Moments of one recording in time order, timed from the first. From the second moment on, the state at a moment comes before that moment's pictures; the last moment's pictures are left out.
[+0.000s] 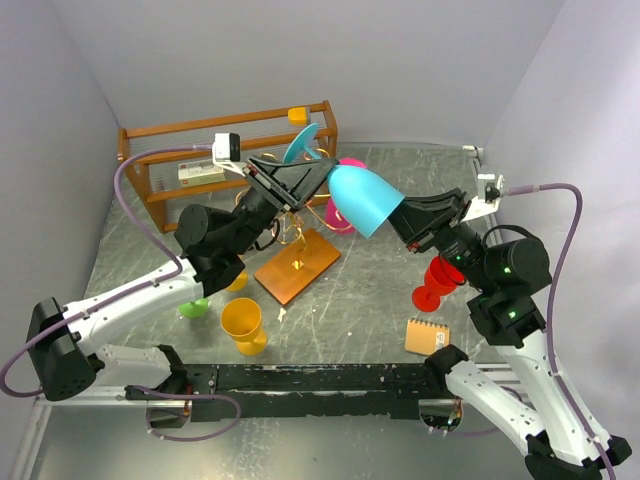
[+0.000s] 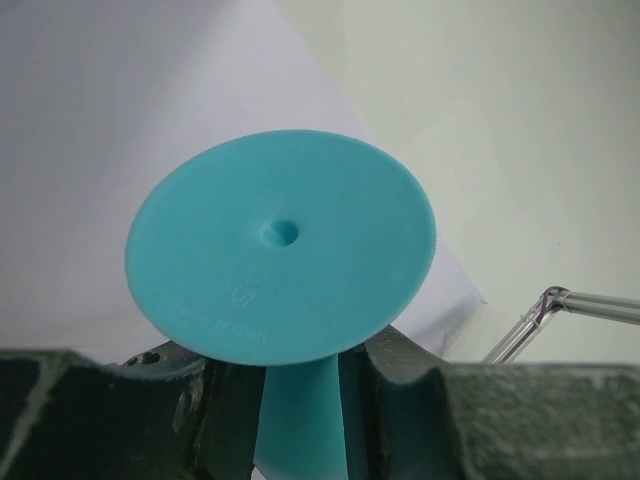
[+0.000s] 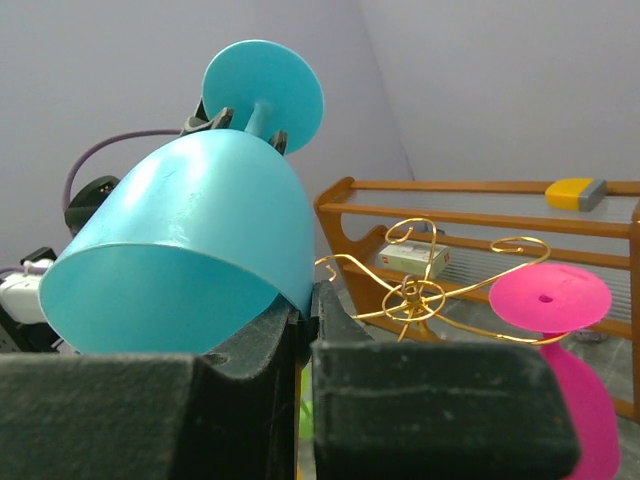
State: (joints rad) left arm -0.93 1.26 1.06 0.89 -0.01 -1.16; right arm 0.51 0.67 0.98 0.10 -0.34 0.51
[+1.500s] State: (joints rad) left arm -0.94 0.76 1.29 -0.20 -0.32 -0.36; right arm 0.51 0.99 1.25 -0.16 -0.53 0.47
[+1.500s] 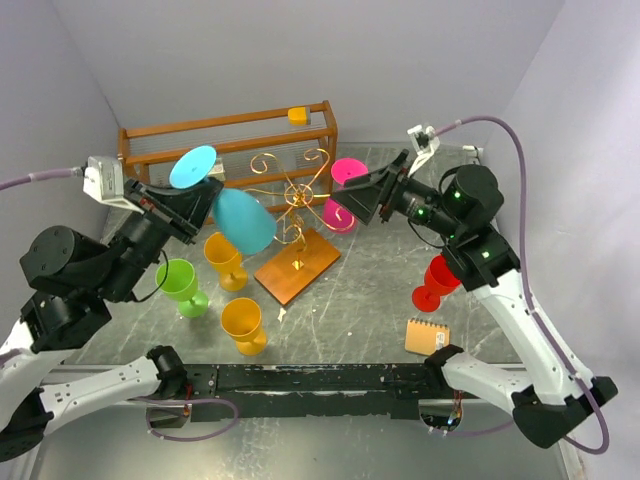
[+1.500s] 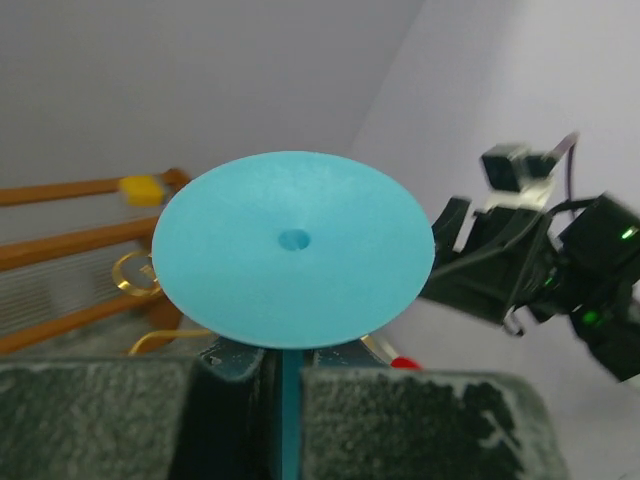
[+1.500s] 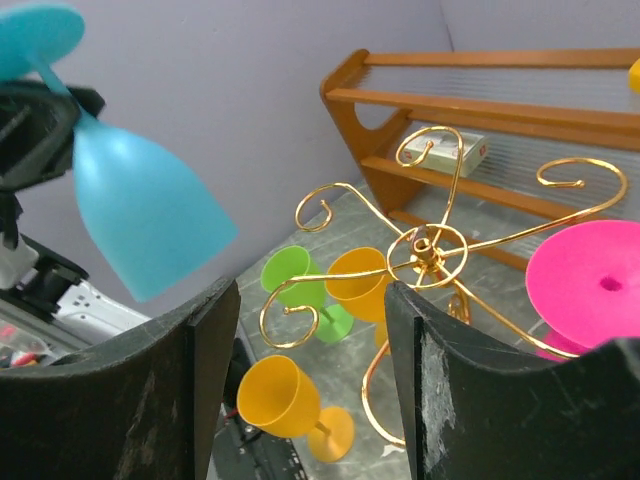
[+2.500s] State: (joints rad) left arm -0.94 0.52 0.91 -0.23 -0.31 0.11; right arm 0.96 1.30 1.27 0.17 -0.06 0.80
